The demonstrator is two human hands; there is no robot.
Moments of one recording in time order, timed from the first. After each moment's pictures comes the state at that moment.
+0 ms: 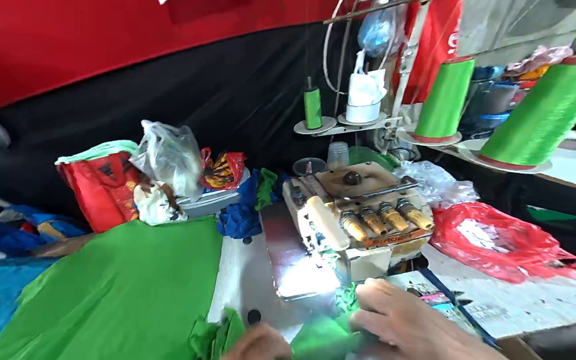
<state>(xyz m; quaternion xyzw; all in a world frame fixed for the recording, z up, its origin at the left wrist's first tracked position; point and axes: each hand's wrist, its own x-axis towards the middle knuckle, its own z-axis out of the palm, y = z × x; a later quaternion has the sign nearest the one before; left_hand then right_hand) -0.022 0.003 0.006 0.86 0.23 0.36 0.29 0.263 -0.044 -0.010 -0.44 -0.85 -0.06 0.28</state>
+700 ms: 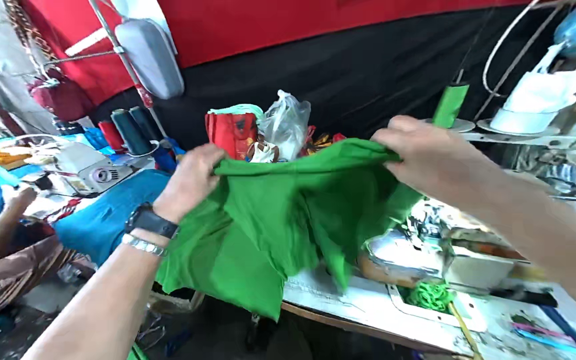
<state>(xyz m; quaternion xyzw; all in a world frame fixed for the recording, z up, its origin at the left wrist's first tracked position) -0.229 0.109 0.131 0.85 0.42 0.29 -0.13 0.148 0.053 0.164 -0.47 -0.83 -0.20 0.23</state>
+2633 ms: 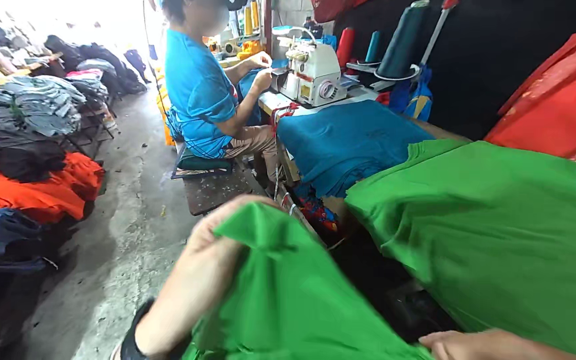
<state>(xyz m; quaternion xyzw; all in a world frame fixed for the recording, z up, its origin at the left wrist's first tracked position) -0.424 -0.221 0.022 0.47 0.55 0.67 0.16 -0.154 0.028 0.012 0.06 -0.83 0.54 -0.12</state>
